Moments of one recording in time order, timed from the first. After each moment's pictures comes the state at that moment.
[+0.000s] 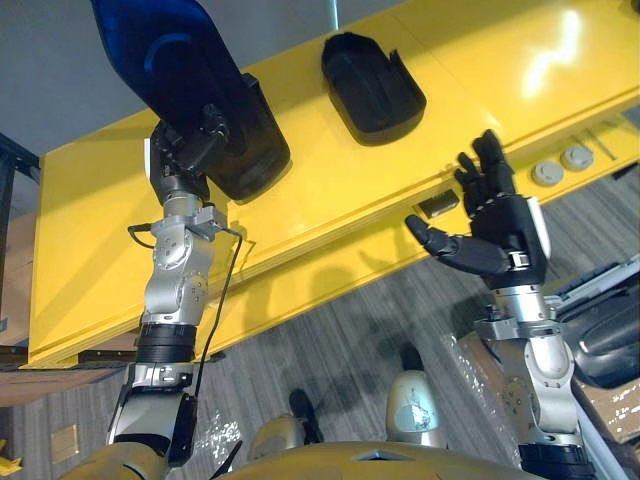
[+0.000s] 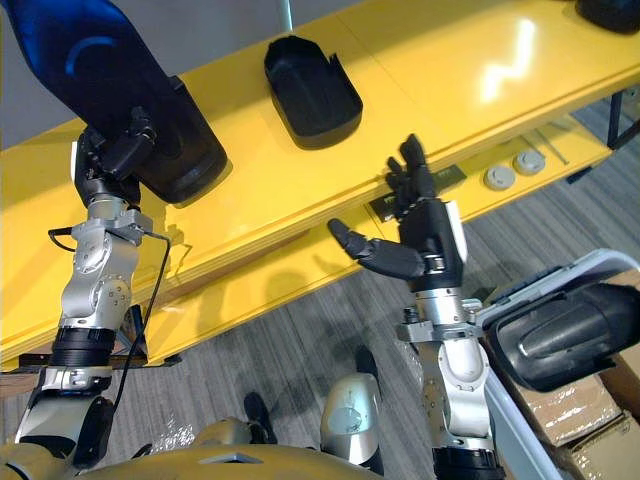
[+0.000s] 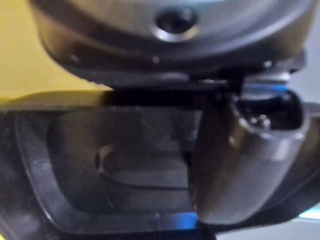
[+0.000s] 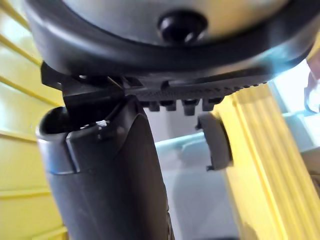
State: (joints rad) left arm -0.43 0.32 0.09 0.12 -0.55 -0.01 0.24; right arm 0.15 -0.24 -0.04 -0.25 0.37 -0.33 0.26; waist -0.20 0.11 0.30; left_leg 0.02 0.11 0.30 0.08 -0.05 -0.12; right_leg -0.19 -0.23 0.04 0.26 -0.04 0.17
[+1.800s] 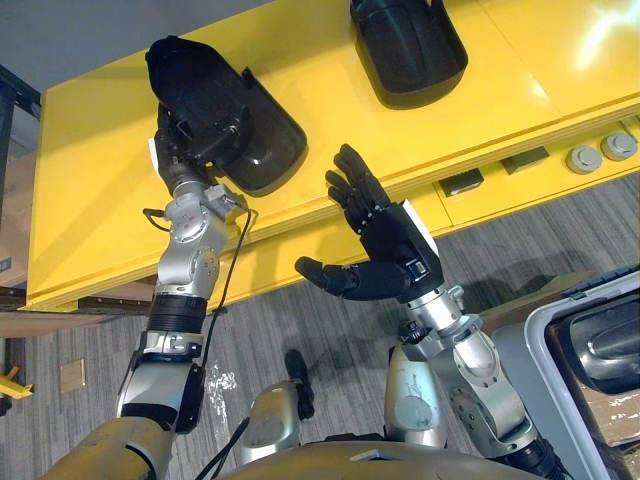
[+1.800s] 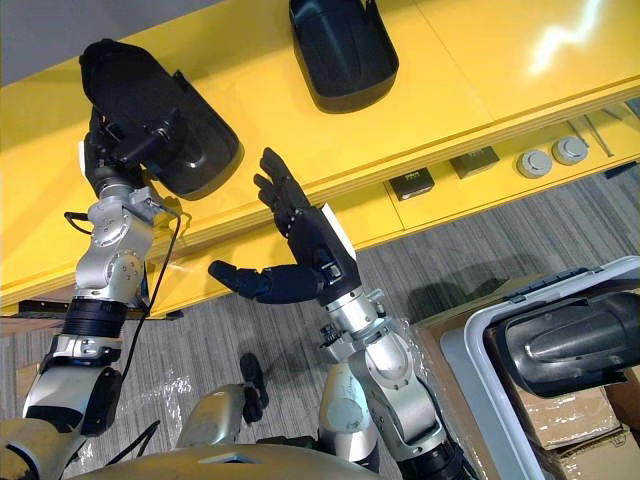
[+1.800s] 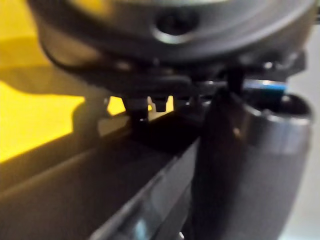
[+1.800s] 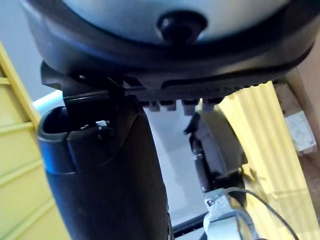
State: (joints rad) left arm -0.56 0.34 0.05 0.29 -0.51 0.07 0.49; right arm 0.11 -0.28 0.37 -0.37 0.36 -0.22 0.16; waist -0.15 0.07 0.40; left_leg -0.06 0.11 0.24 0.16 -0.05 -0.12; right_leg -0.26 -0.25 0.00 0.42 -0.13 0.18
